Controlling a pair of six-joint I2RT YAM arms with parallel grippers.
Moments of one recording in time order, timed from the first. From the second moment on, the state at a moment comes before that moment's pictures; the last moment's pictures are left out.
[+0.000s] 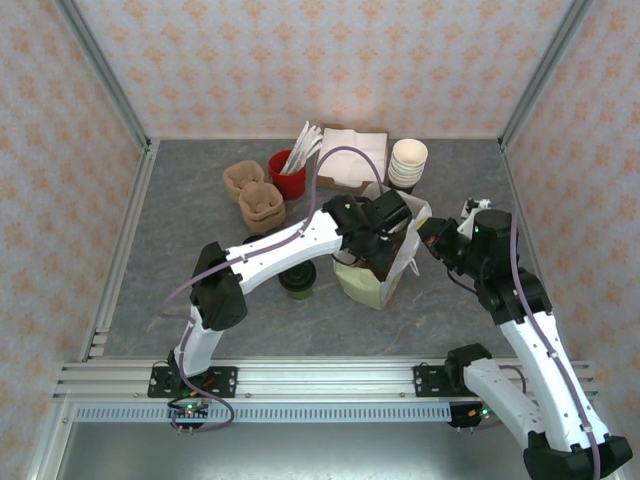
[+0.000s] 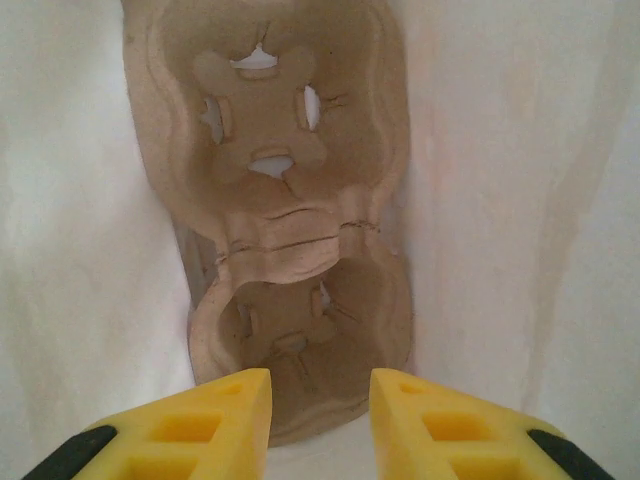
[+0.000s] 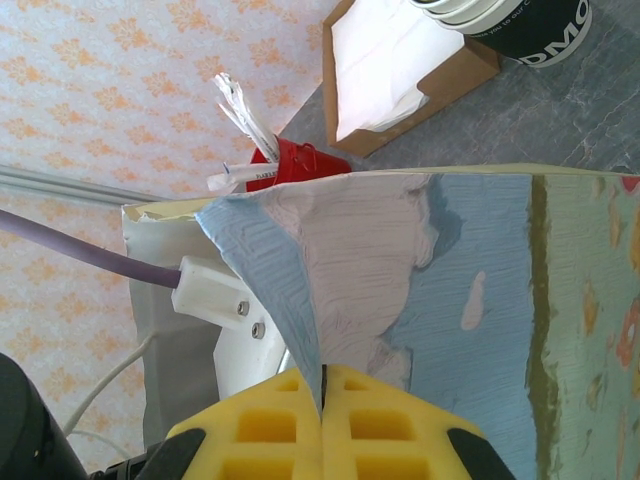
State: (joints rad) left arm -0.96 2.06 2.01 -1.12 -0.03 -0.41; right arm 0.24 0.73 0.89 -0.62 -0.27 0.98
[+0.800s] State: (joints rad) left arm -0.94 2.20 2.05 -1.13 0.01 -0.32; right arm 0.23 0.73 0.89 -0.75 -0.26 0.94
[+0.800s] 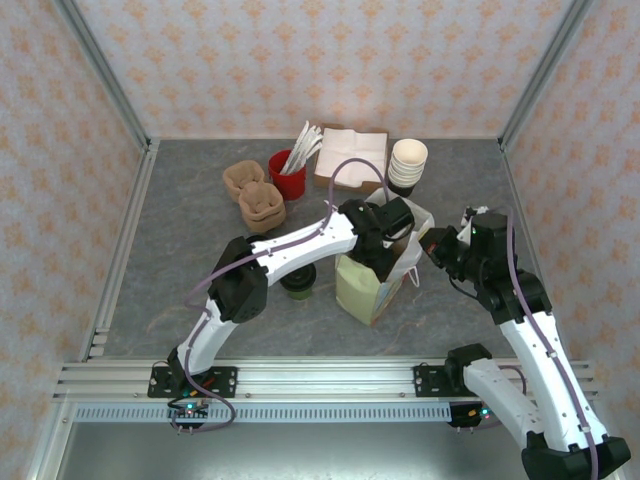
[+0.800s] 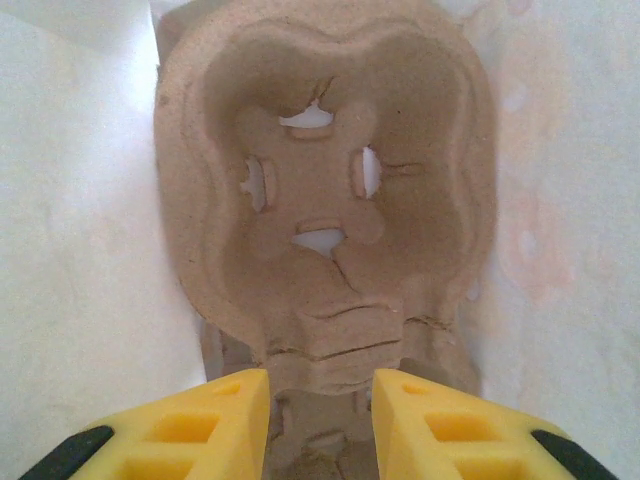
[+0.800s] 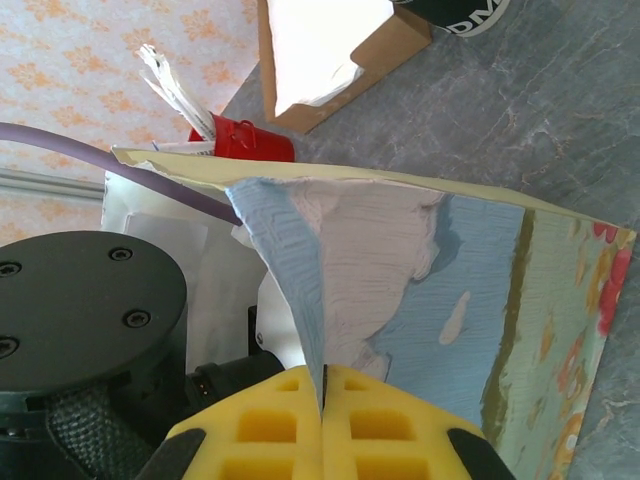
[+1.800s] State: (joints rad) left arm -0.94 2.27 2.02 -1.15 0.05 -0.28; right arm 0.22 0.76 0.92 -0.83 -0.26 0.85
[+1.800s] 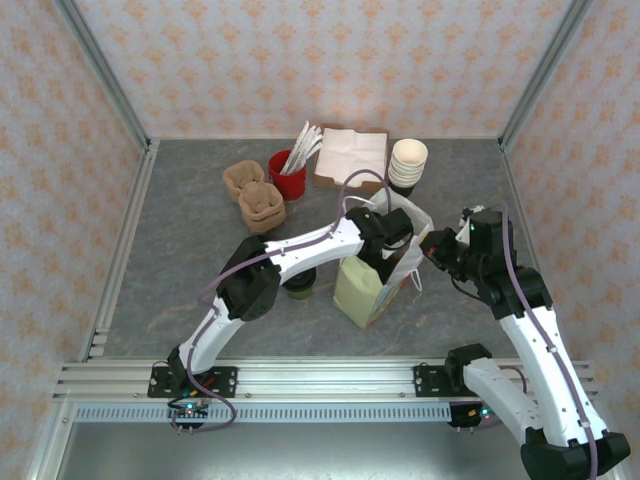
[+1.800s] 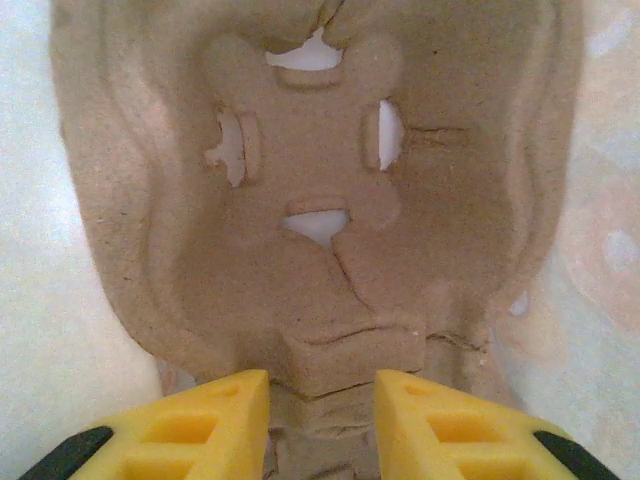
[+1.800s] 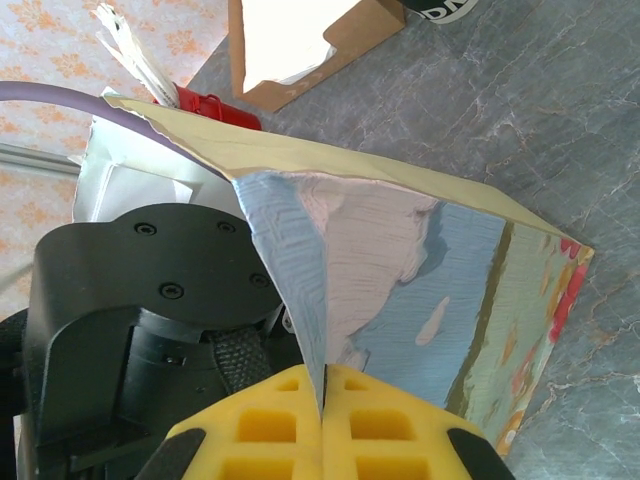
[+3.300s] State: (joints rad) left arm -0.94 2.29 2.14 -1.15 0.07 -0.30; right arm 0.22 0.77 0.93 -0.84 -0.27 0.83
